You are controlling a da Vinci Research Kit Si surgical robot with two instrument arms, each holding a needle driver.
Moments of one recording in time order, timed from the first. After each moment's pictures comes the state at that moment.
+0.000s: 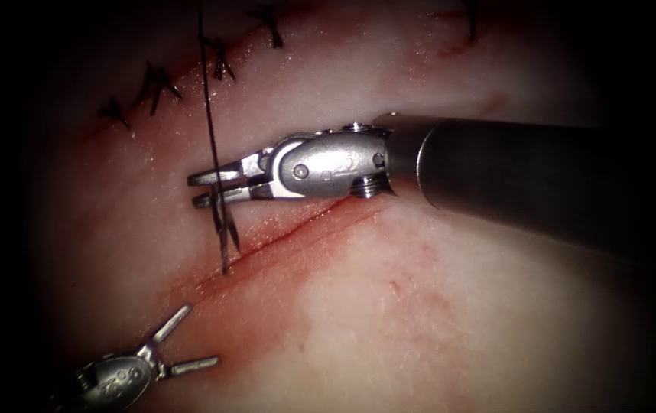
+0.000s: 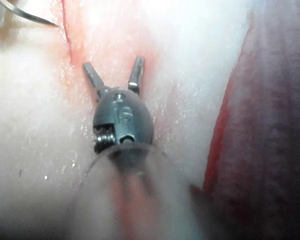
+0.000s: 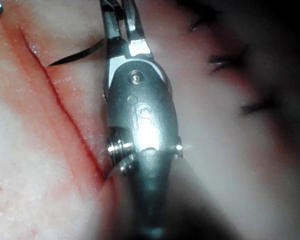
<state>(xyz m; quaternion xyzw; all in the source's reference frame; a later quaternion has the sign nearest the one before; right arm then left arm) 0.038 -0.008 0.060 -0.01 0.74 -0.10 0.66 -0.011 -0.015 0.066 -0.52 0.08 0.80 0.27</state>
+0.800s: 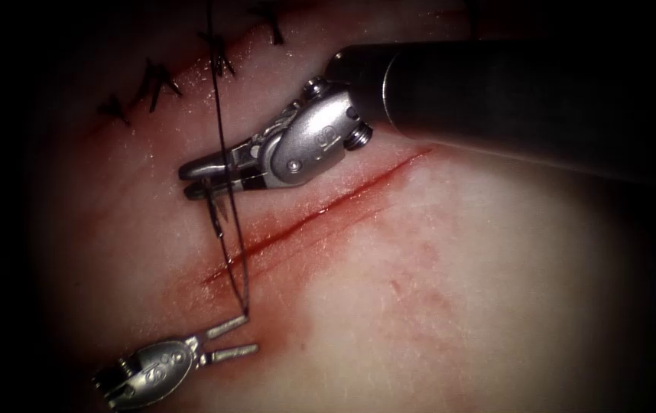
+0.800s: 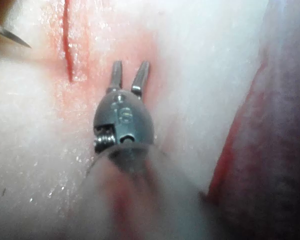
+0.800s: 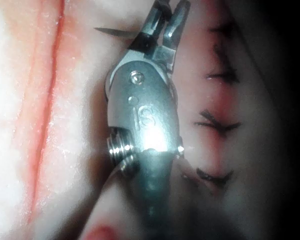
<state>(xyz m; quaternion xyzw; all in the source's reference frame) 0.039 -0.008 0.060 -0.07 0.75 -0.20 0.62 -0.014 -0.014 0.068 -0.54 0.00 0.80 0.26</state>
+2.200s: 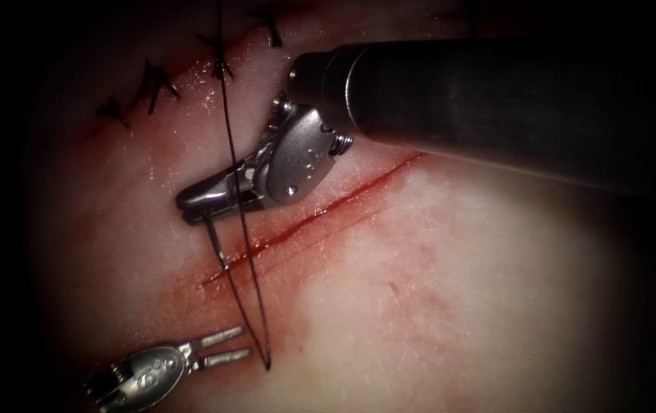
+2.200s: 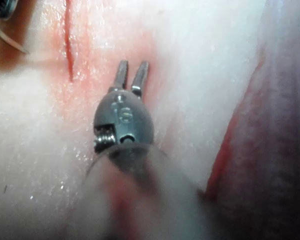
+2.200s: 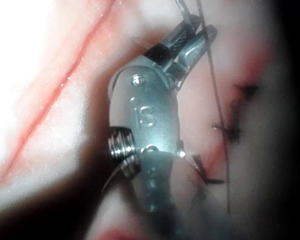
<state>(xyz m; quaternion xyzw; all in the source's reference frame) 0.039 -0.011 0.062 -0.13 0.73 -0.31 0.60 -0.013 -0.015 0.067 -0.54 -0.01 0.80 0.25</state>
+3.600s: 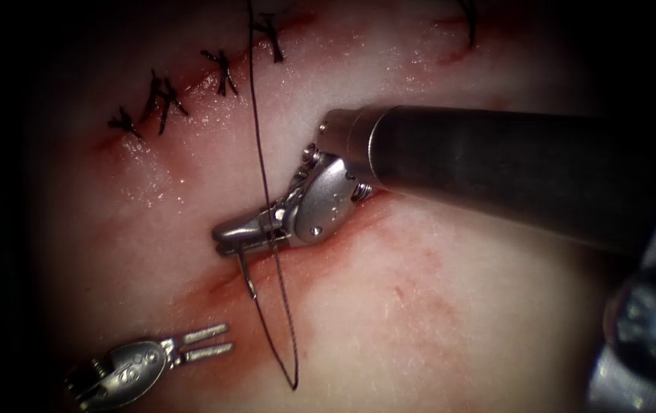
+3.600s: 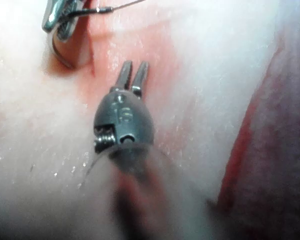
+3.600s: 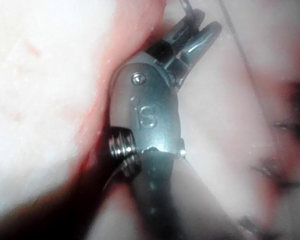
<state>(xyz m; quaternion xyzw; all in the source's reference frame) 0.036 -0.016 0.071 -0.10 0.70 -0.31 0.63 -0.011 -0.014 0.067 -0.54 -0.02 0.80 0.25</state>
